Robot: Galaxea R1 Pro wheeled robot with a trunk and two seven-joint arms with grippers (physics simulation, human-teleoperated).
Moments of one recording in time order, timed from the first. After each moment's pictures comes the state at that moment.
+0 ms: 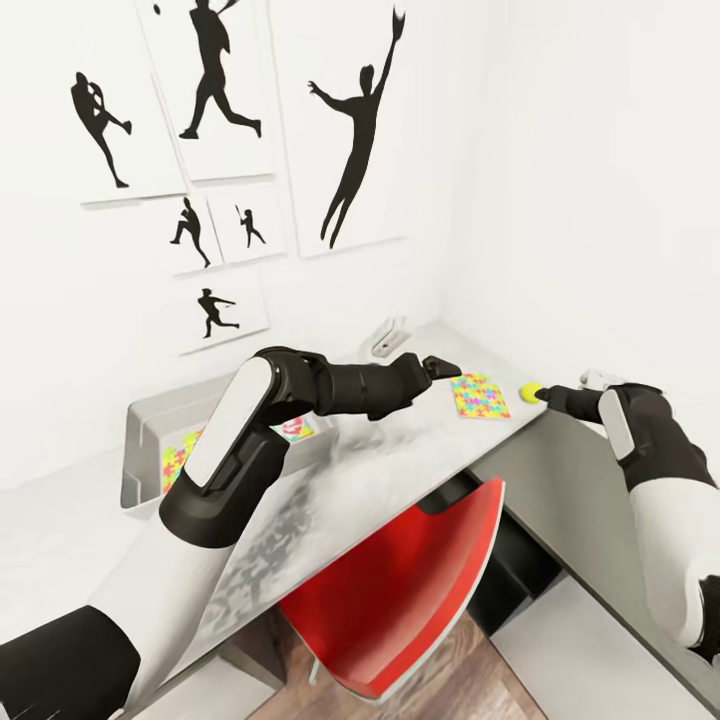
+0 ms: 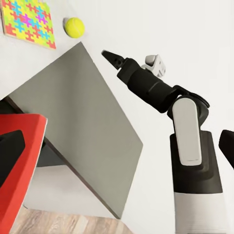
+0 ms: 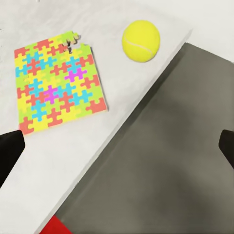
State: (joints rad) left arm -1.00 -0.14 -0.53 -1.60 1.85 0.72 0.99; right arm -1.06 -0.27 -0.21 -0.82 -0.20 0.78 0.00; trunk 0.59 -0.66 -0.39
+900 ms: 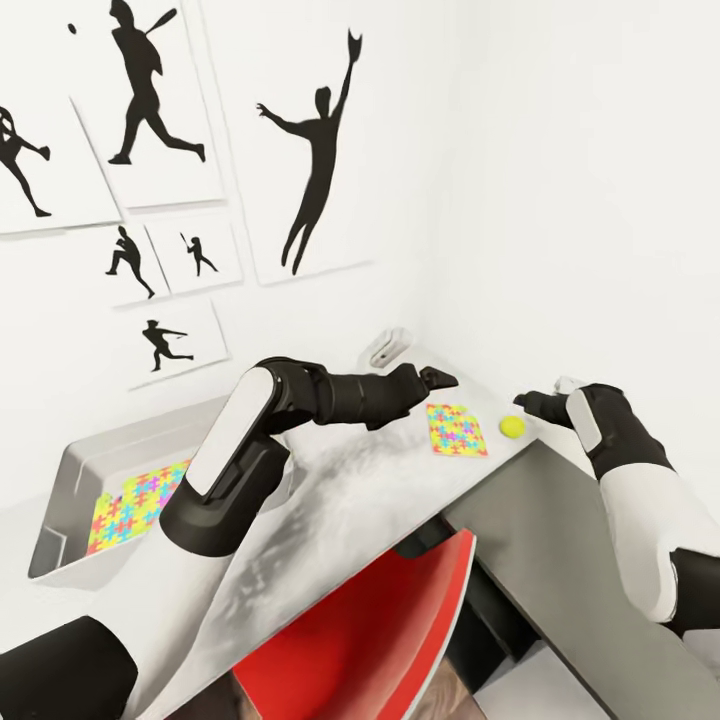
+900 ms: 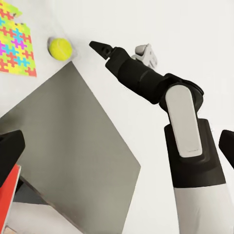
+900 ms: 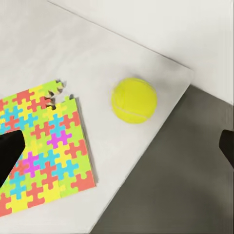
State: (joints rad) left arm -0.97 -0.13 -0.53 -1.60 1.85 0.72 1.00; right arm -1.12 -0.20 -0.21 -0.67 -0.20 0.73 -0.07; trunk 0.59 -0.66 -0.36
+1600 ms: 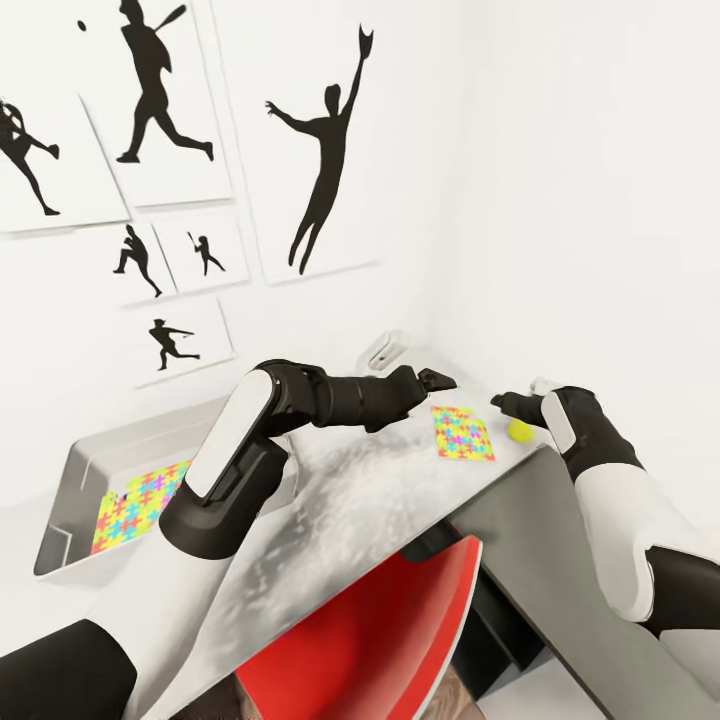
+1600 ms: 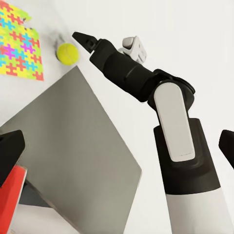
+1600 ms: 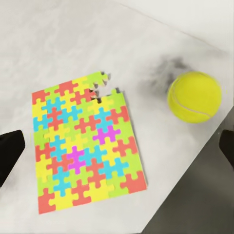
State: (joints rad) left arm -0.96 -0.13 -0.52 -1.60 1.85 0.72 1.00; right arm -1.12 -0.13 -0.21 -0.65 -0.19 0.69 -0.07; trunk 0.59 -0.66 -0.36
